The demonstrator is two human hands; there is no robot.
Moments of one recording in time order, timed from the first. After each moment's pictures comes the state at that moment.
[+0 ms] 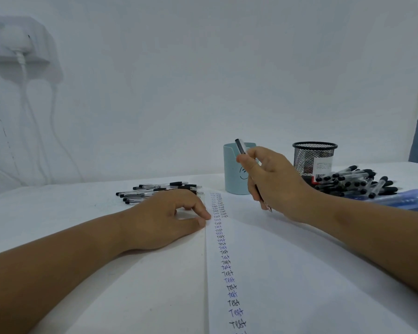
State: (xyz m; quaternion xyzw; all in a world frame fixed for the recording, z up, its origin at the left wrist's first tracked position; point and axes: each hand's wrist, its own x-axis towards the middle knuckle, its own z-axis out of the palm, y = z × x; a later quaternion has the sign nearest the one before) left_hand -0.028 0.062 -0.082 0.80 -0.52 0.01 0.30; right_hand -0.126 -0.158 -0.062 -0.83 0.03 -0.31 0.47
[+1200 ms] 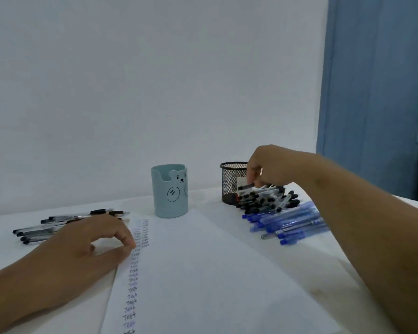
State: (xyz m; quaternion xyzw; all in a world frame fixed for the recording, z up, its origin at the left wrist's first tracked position) left_hand -0.041 0.053 -0.090 0.80 -0.48 0.10 0.34; right_hand -0.190 -0.295 0.014 -0.97 0.19 -0.12 0.04
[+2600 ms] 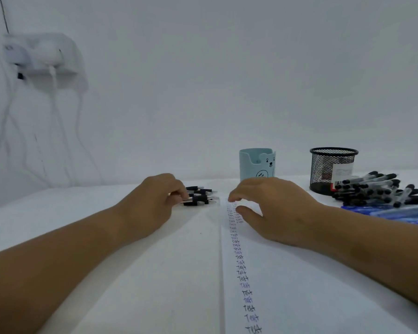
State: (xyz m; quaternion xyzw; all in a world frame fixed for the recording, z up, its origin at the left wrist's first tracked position) left_hand 0.020 0.089 -0.076 0.84 -0.45 0.19 0.25; right_hand -0.134 -0.140 -0.072 -0.96 -0.08 -0.26 0.01
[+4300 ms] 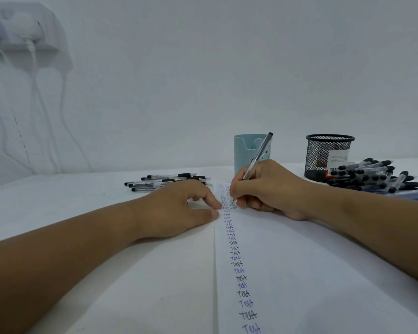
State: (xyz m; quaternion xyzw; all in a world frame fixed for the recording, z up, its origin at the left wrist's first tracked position) left_hand -0.033 0.057 -0.081 0.84 -0.45 -0.02 0.29; right_hand -0.119 -0.142 -0.068 -0.85 0.02 -0.12 0.52
